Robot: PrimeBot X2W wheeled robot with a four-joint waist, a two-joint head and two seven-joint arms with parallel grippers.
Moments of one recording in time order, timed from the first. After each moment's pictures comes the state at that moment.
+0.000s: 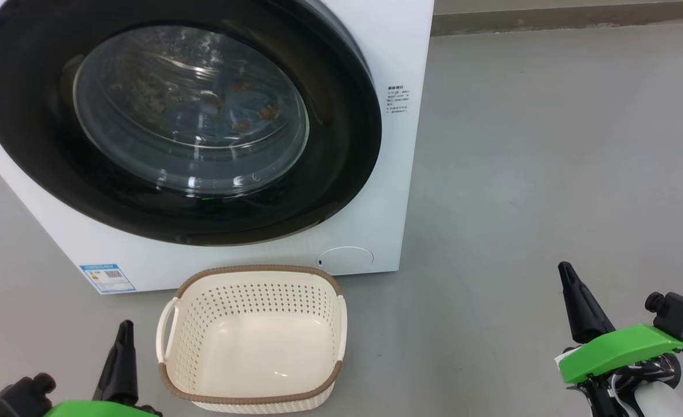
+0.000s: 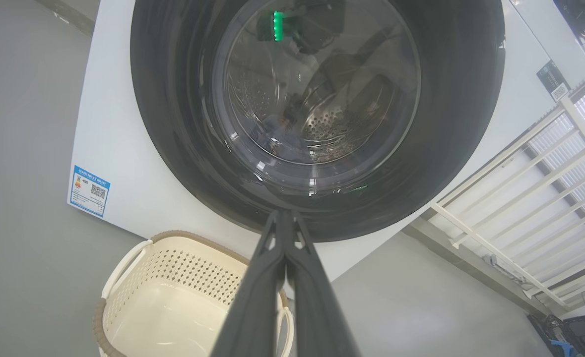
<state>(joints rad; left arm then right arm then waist) -0.06 0.20 -0.12 0.26 -0.90 -0.07 -0.14 -0.14 -0.18 0.12 0.34 0.77 0.13 -0.17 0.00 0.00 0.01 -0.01</state>
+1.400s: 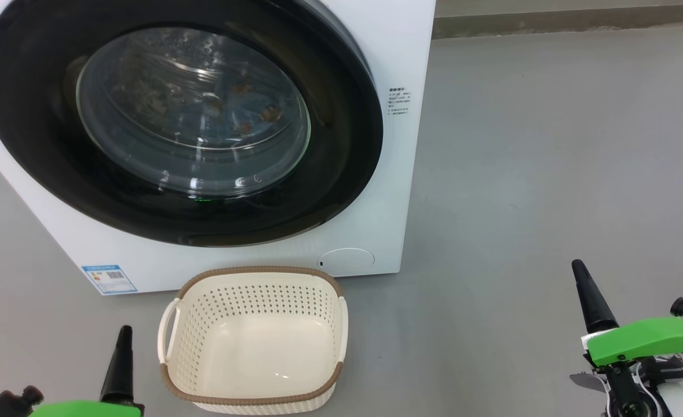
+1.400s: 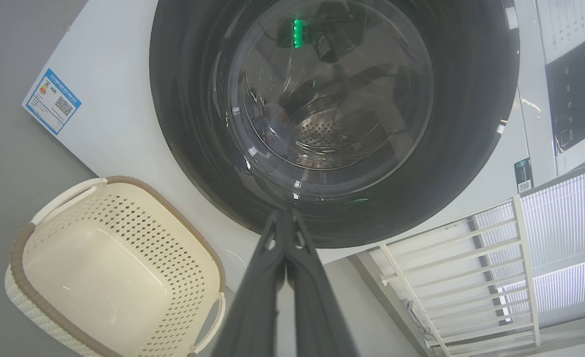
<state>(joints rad) -0.06 0.13 -0.03 0.26 -1.21 -0.10 -0.03 -0.13 -0.12 0.02 0.31 1.14 0.13 -0.04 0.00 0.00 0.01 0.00</state>
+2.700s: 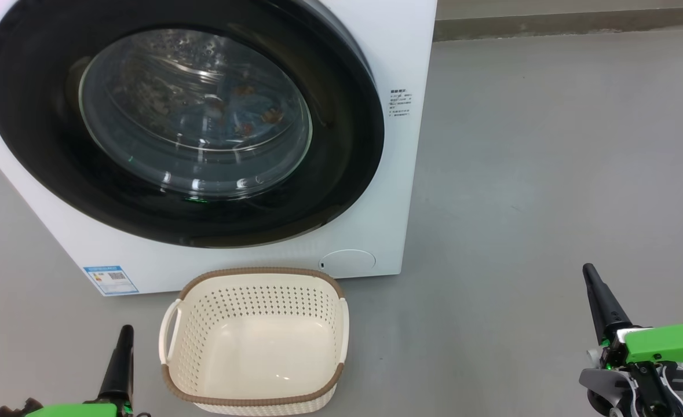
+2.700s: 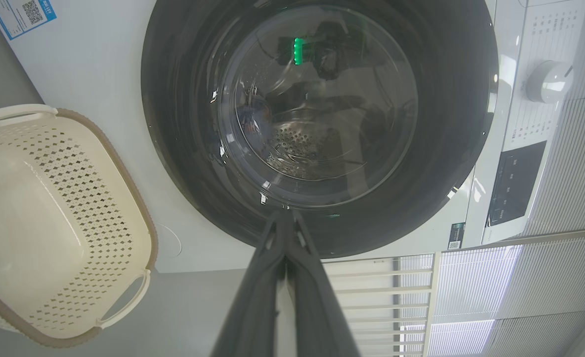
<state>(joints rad) -0.06 0.07 0.05 0.27 -1.50 -0.11 0.07 -0.11 -0.07 -0.09 0.29 1.49 0.13 0.07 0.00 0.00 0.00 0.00</state>
